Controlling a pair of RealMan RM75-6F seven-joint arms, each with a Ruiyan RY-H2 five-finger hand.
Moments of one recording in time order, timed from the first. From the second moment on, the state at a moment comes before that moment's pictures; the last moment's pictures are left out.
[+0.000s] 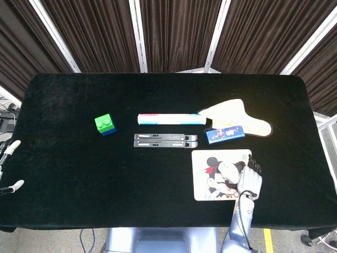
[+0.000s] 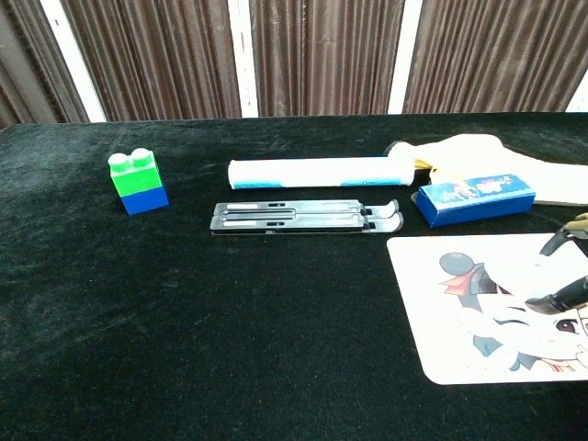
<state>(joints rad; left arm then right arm) -0.12 -0.99 -0.01 -1.54 1.54 1.44 -0.11 0.29 -1.86 0.34 -1.70 -0.76 1.59 -0.70</state>
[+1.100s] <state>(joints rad) -0.12 -0.99 -0.01 -1.55 1.54 1.44 -0.10 0.35 -1.78 0.32 -1.79 -0.82 1.52 -0.72</state>
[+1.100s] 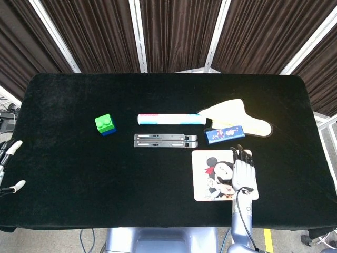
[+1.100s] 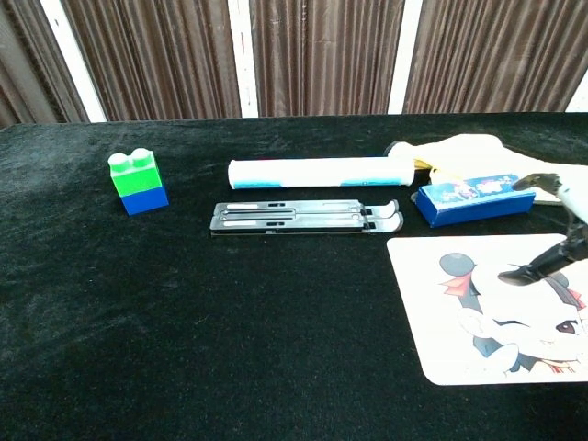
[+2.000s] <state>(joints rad) -0.13 -0.99 -0.01 -1.54 1.52 1.42 -0.12 0.48 -1.88 0.37 -1.54 -0.67 1.43 -0.80</state>
